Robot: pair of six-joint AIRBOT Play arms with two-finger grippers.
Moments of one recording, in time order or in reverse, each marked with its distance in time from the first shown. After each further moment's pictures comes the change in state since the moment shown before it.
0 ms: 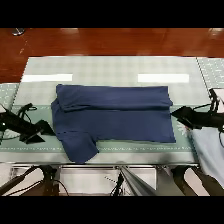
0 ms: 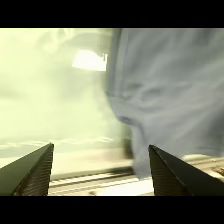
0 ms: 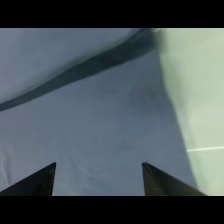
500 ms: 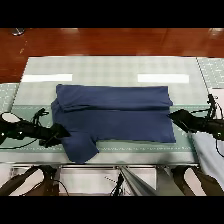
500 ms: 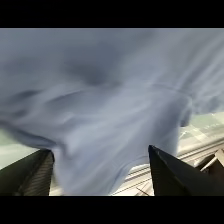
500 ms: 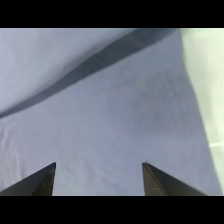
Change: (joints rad) left arm -0.152 0.050 -0.195 -0.252 0.173 0.022; right arm -0.005 0.075 -0.089 0.084 -0.048 -0.006
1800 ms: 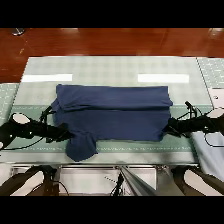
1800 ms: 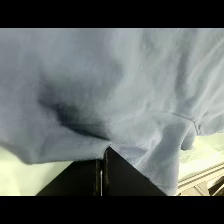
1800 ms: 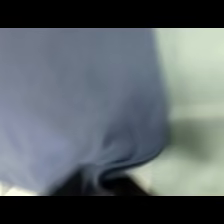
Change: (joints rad) left arm -0.121 0.002 -0.018 -0.058 0.140 -0.004; right arm 0.157 -0.330 0.074 -0.224 0.032 0.092
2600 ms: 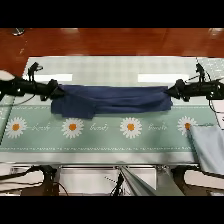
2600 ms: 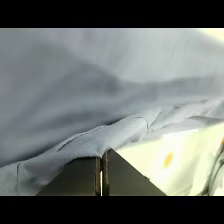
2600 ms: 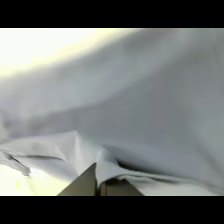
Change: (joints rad) left arm 0.035 -0.367 0.702 -0.134 -0.078 0.021; right arm 0.003 -0.301 0.522 0.341 0.027 -0.121
